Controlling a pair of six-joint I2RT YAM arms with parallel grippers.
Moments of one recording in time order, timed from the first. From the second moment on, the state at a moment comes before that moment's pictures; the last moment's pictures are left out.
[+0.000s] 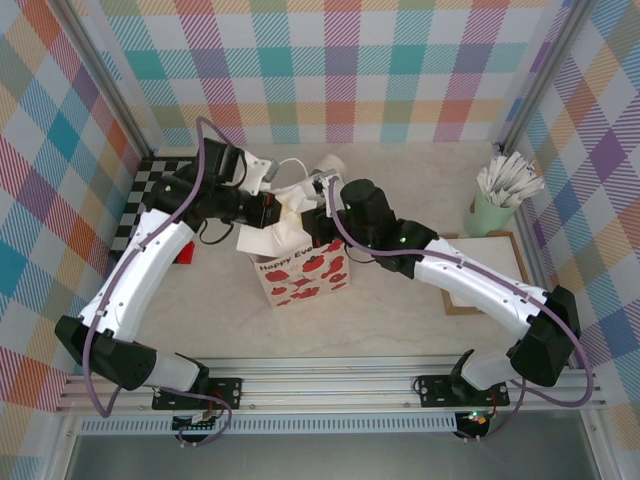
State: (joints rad) left arm -0.41 1.40 1.60 -1.07 0.39 -0.11; right arm 0.87 1.42 1.27 -0.25 -0.07 0.35
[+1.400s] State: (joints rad) left arm -0.25 1.14 1.46 -1.05 0.48 0.06; right arm 0.87 1.37 1.18 -0.12 0.01 0.19
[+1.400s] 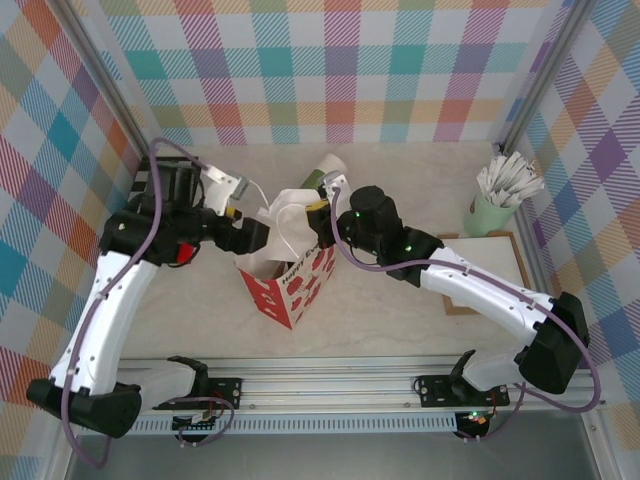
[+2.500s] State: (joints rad) left arm -0.21 1.55 1.64 -0.78 0.43 -0.10; right arm 0.72 1.35 1.46 -0.46 -0.08 0.18
